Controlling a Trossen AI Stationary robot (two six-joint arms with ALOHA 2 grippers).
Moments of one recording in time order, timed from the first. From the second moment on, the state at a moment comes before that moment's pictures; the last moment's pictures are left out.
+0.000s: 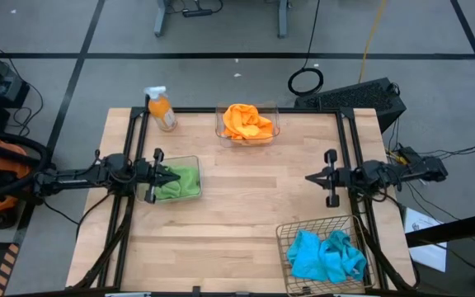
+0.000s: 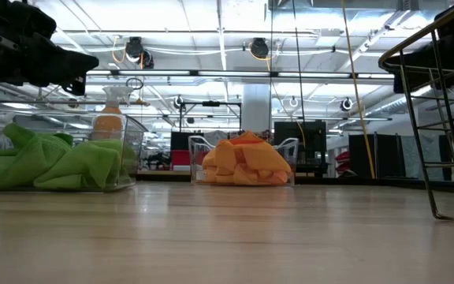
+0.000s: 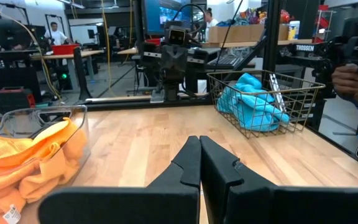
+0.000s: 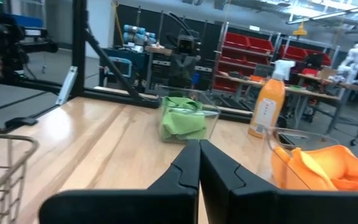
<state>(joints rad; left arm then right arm) 0.08 0.02 0.01 0.04 0.18 0.04 0.20 0.01 0.01 0.05 0.21 -0.17</state>
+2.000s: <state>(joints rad) 0.08 0.00 0.00 0.05 0.22 0.01 0.14 0.04 0.01 0.03 0.10 -0.17</state>
